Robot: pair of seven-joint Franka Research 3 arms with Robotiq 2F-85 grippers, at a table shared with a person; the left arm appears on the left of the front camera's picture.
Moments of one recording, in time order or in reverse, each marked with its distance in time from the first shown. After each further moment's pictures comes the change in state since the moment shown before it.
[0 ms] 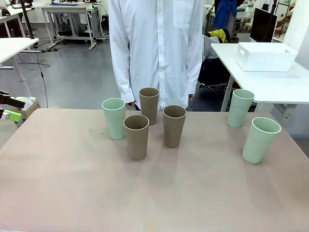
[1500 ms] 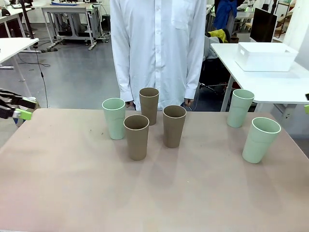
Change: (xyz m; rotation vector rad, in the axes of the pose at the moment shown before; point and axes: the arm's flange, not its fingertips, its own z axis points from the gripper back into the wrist) left arm -0.001 0.043 -0.040 -0.106 -0.024 0.035; right arm -0.004 -0.039 -0.033 0.058 -0.031 -0.022
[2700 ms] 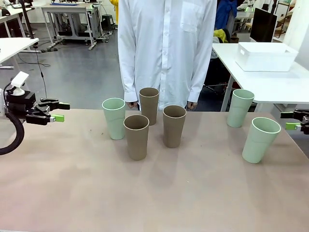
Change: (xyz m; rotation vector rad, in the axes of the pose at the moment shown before) left arm -0.053 0.087 -0.089 -0.133 -0.349 -0.186; right arm -0.130 -0.117 -0.089 0.237 -0.412 0.011
